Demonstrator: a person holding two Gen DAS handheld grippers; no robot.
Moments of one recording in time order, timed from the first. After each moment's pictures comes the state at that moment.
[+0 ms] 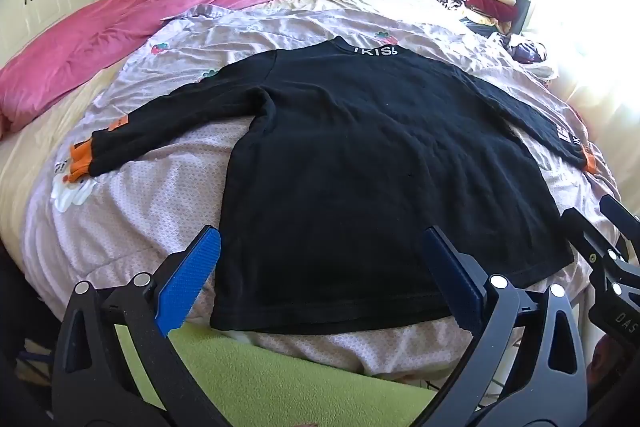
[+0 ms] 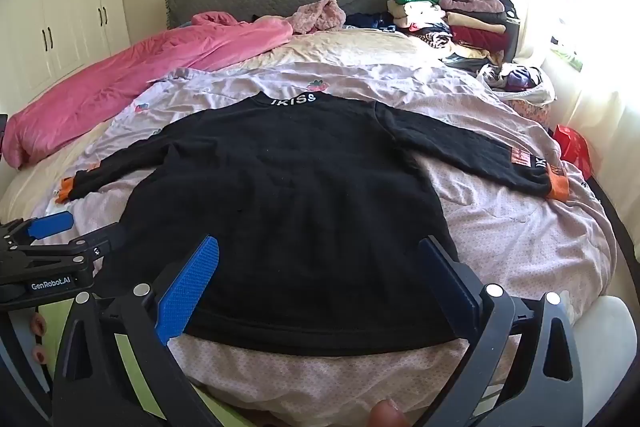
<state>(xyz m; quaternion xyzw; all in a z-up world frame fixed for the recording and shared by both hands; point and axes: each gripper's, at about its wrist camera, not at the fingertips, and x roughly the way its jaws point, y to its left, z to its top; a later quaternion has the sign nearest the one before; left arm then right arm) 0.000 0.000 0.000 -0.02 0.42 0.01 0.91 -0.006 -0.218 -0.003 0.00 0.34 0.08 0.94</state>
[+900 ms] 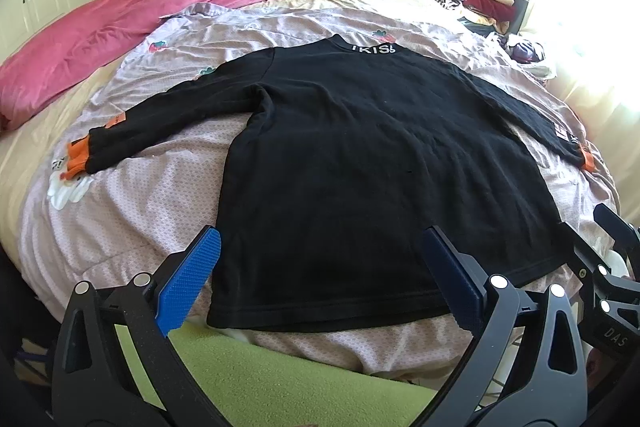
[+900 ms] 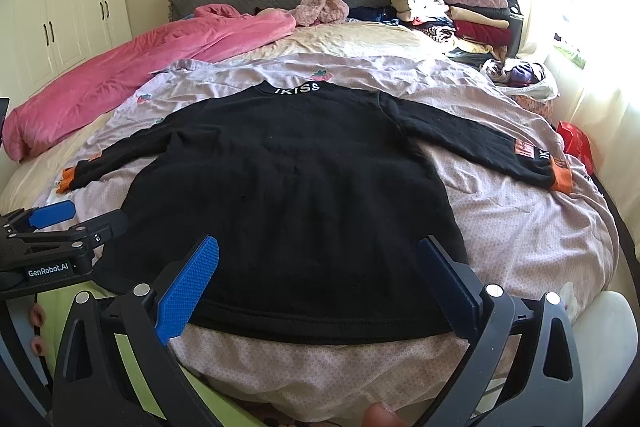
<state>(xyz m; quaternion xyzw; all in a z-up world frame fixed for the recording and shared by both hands) -0.003 0.000 -0.005 -0.03 0.42 0.01 0.91 -0.012 -0.214 -0.010 0.00 0.35 0.08 0.93</state>
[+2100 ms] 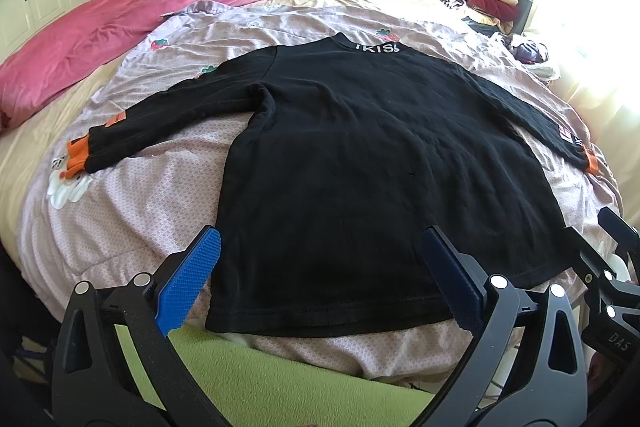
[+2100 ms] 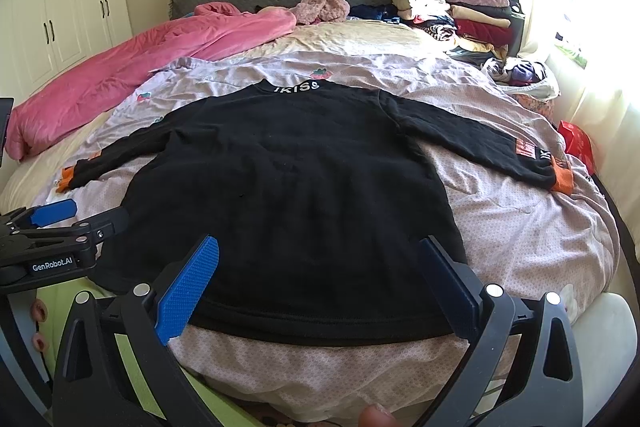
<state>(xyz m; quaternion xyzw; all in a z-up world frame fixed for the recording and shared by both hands) 0.000 0.002 -0.005 -0.03 0.42 0.01 0.91 -0.011 -0.216 -0.014 0.00 0.35 0.08 0.93</state>
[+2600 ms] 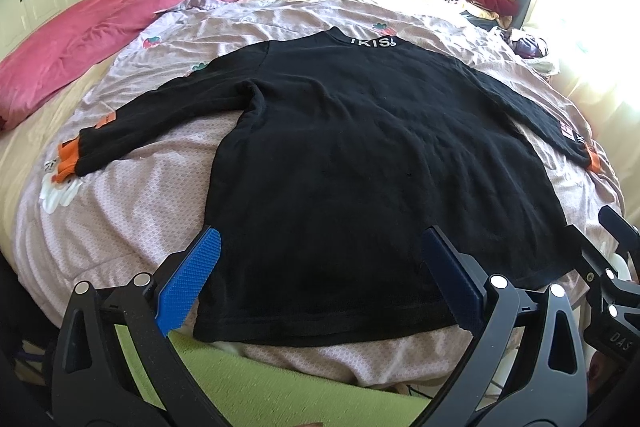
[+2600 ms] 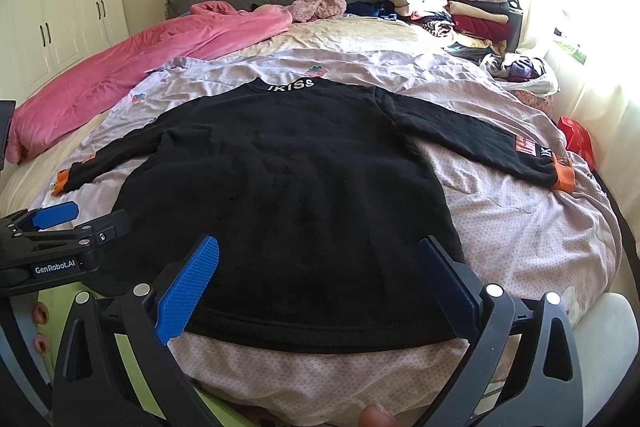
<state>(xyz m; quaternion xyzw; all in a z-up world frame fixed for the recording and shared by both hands) 0.017 -0.008 -0.011 -0.03 0.43 0.01 0.90 0.004 -0.227 -0.016 0.00 0.36 0.08 0.93</state>
